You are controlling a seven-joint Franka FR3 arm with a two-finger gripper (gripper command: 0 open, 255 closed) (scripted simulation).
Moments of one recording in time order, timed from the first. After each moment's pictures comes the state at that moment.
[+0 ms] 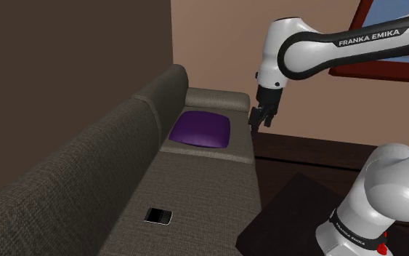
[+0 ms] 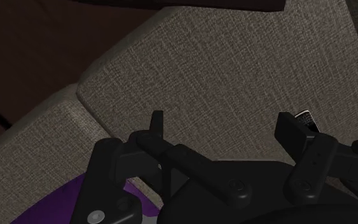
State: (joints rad) arm 0.09 -0.60 0.06 -2.51 0.07 1.88 0.07
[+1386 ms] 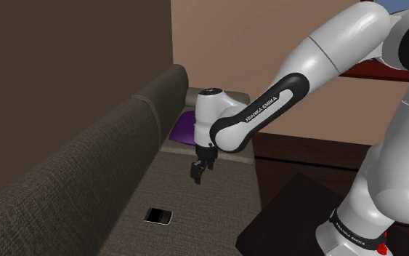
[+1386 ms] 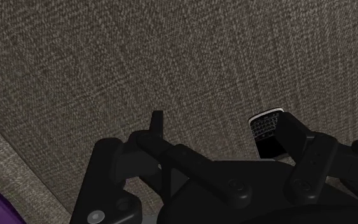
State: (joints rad) arm 0.22 0.10 0.26 -2.35 -0.01 2.45 0.21
